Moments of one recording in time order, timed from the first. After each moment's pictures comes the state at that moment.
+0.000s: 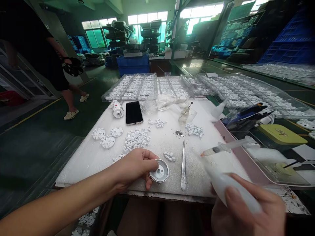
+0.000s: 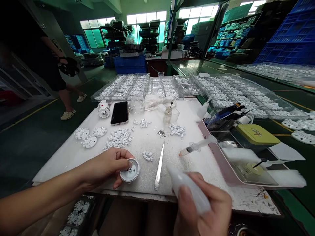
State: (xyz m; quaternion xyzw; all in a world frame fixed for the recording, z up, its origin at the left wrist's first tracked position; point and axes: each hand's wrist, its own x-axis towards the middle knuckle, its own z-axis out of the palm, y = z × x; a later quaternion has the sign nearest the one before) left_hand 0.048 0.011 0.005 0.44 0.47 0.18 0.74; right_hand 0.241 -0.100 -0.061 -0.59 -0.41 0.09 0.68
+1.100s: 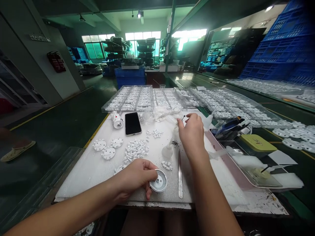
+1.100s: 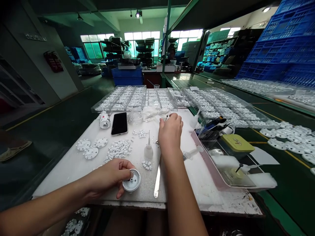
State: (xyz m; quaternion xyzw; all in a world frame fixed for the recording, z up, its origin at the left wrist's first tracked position) left_hand 0.050 0.009 0.006 0.45 0.47 0.18 0.73; right_hand 0.250 0.093 0.017 -0.73 -0.52 -0.03 0.45
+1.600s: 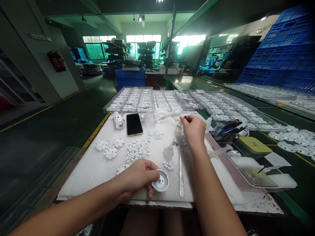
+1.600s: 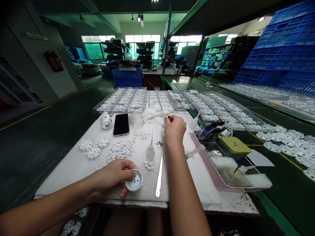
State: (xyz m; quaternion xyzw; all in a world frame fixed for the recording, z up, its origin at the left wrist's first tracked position) left_hand 0.047 0.010 0.004 0.45 0.47 0.18 0.74; right_hand 0.270 0.118 0.013 -0.75 -0.49 0.00 0.45
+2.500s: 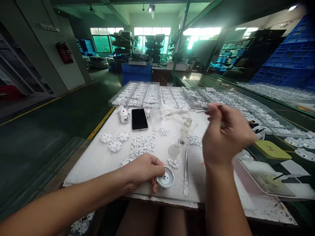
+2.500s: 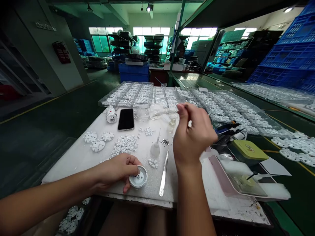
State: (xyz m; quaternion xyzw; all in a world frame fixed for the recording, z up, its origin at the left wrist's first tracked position) left_hand 0.046 0.013 0.004 0.44 0.46 0.17 0.75; right_hand 0.234 0.051 0.049 -0.48 -0.54 -0.22 0.66
